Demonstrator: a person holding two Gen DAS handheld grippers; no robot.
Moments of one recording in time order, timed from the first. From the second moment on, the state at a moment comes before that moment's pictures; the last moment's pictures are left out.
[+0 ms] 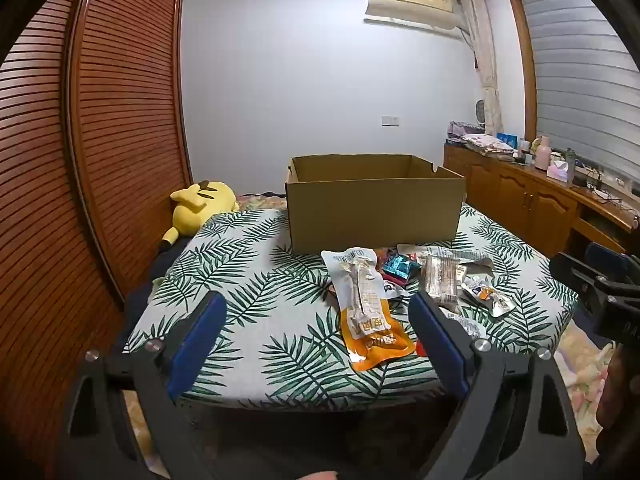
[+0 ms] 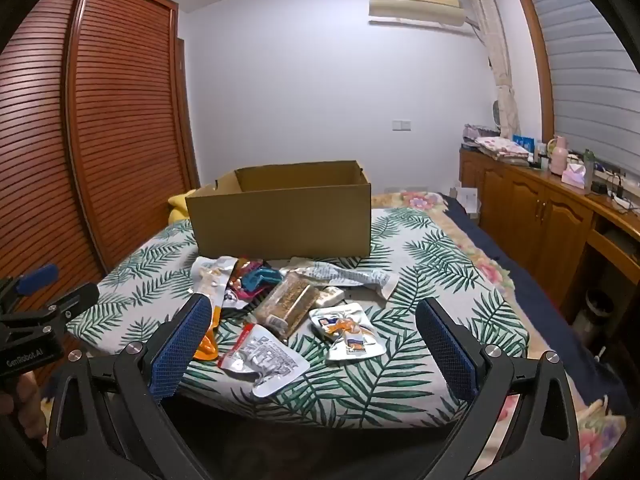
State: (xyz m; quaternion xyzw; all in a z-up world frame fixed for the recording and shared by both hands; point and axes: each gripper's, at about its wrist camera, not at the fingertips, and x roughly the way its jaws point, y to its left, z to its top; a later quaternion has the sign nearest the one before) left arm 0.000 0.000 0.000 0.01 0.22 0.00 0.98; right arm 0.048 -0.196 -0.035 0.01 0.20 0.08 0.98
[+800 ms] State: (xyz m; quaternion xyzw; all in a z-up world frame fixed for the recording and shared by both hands) left arm 0.001 -0.001 0.005 0.02 0.21 0.00 0.98; right arm 0.045 -0.196 -0.035 0.01 0.19 0.08 0.98
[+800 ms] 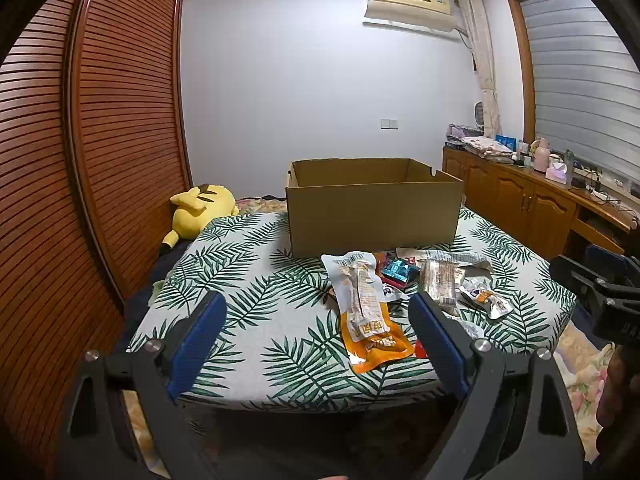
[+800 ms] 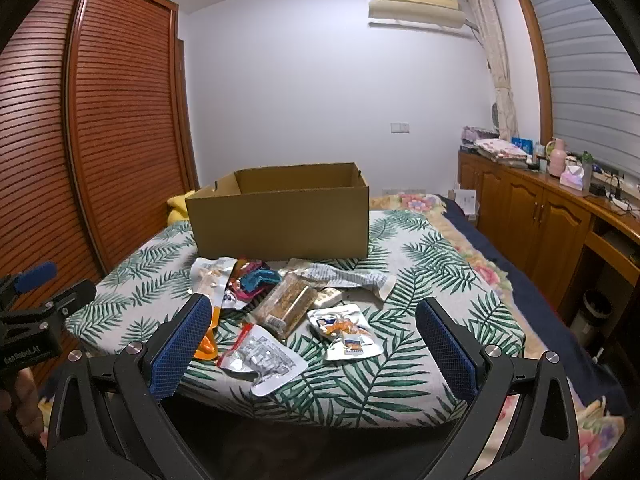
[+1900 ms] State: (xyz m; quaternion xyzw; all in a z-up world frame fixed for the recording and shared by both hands) left arm 0.000 0.005 0.010 0.01 0.21 0.00 0.98; right arm 0.044 -0.195 -0.034 0.01 0.19 0.08 0.98
